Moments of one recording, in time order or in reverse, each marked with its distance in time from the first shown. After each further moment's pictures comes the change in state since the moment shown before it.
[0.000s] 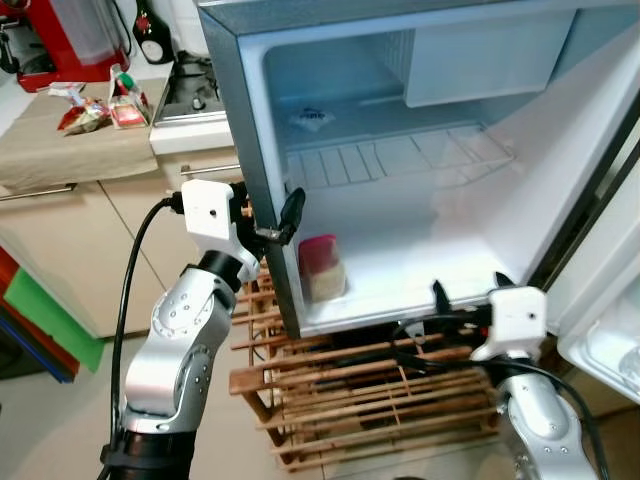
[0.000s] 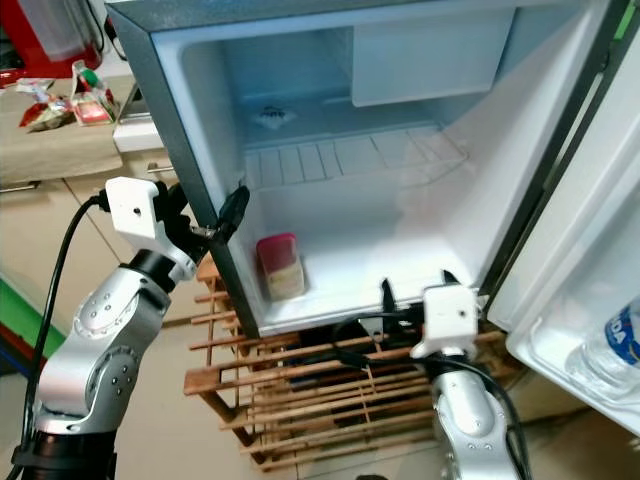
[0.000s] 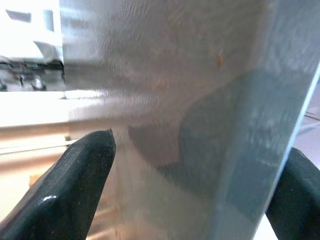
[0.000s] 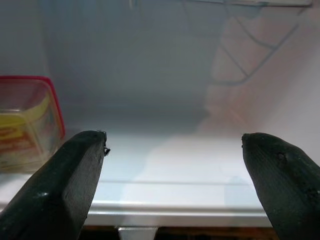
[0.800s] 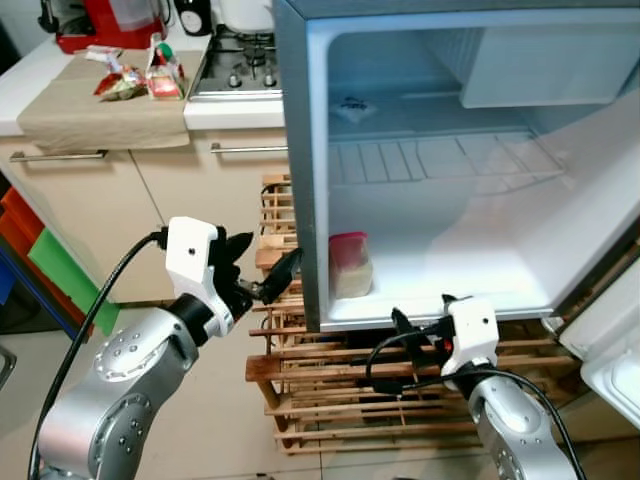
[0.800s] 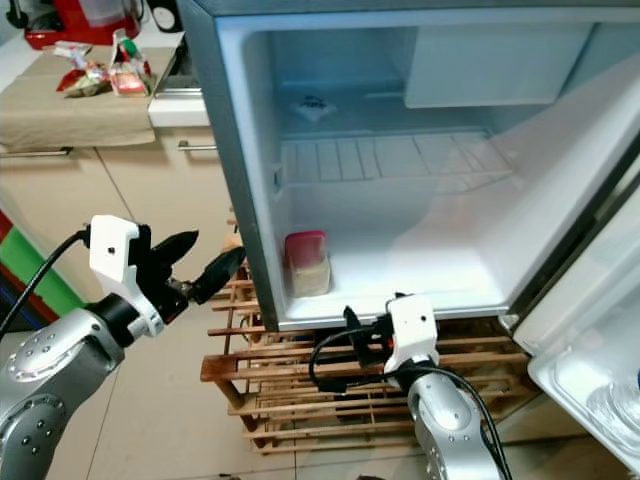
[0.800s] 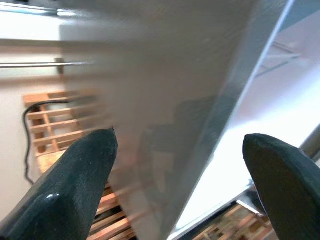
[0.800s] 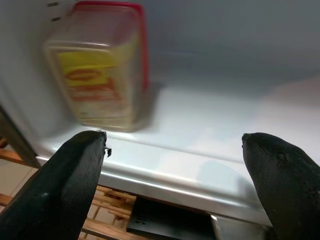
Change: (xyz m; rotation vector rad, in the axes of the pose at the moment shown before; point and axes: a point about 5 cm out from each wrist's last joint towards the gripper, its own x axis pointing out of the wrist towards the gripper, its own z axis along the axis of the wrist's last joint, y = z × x) left arm -0.050 0.001 0.007 -0.074 0.221 -0.213; right arm 0.019 0.023 -0.028 0.066 0.159 0.187
